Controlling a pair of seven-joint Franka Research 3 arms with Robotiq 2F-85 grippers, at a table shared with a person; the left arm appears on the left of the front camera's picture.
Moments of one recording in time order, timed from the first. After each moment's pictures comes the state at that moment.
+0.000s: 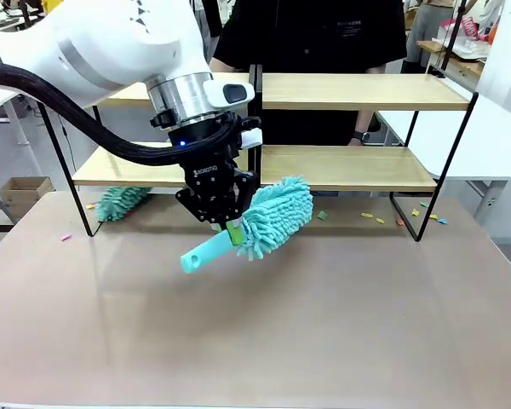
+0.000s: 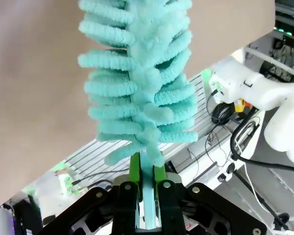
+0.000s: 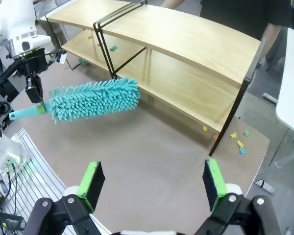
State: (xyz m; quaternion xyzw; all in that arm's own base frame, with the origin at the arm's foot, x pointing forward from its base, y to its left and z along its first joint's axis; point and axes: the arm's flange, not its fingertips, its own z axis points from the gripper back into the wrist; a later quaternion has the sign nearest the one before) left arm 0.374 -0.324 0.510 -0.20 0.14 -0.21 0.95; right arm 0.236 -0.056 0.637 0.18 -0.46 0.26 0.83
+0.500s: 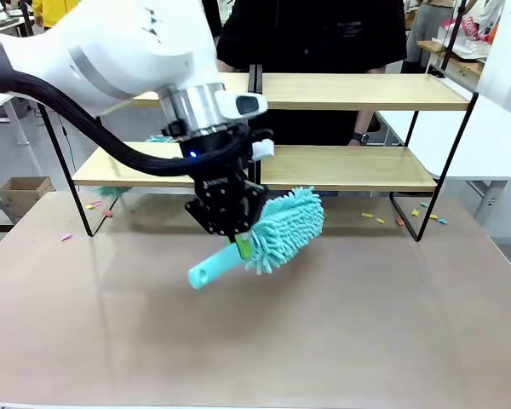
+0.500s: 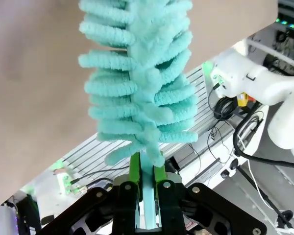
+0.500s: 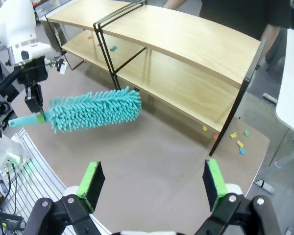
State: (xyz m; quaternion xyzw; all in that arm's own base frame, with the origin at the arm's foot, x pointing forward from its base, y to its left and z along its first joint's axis) left arm 0.358 -0.352 0.493 -0.19 0.15 -0.22 0.94; right arm 0.236 -0.056 0.637 0.18 -0.46 0.26 0.83
